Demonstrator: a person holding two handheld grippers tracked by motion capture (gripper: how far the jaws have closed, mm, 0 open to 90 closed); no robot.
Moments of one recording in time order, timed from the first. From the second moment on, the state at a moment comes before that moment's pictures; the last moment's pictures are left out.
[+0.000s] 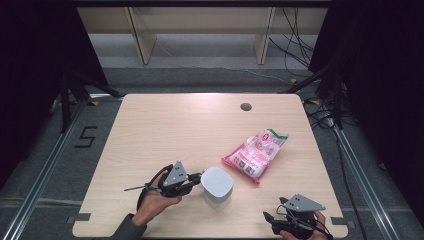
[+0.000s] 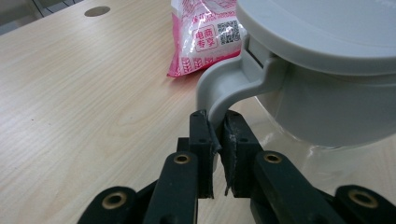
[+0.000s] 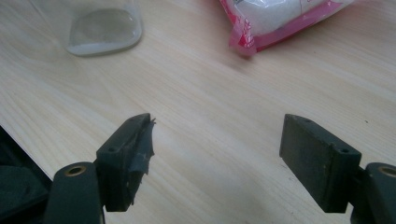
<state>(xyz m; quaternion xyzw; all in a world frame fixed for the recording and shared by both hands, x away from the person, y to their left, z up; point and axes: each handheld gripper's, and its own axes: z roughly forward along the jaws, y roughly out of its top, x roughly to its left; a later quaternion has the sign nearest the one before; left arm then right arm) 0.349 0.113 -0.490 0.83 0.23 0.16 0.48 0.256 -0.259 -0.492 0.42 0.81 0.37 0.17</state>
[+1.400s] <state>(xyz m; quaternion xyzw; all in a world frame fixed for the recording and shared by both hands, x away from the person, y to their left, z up) 0.336 0.136 -0.485 0.83 0.17 0.12 0.52 0.257 -0.260 -0.493 0.42 0.82 0.36 0.17</state>
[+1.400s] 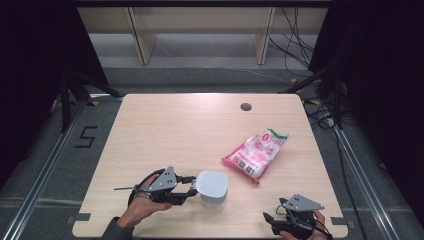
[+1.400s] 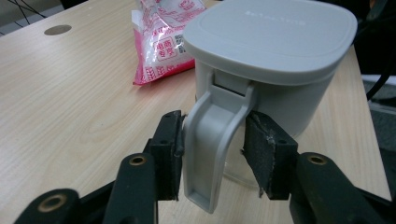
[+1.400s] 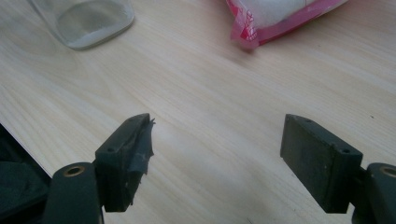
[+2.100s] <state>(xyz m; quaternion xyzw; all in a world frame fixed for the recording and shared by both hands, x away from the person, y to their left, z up) 0.335 0.136 -0.487 0.84 0.17 0.11 0.50 0.257 -0.259 -0.493 0.42 0.82 0.36 0.16</state>
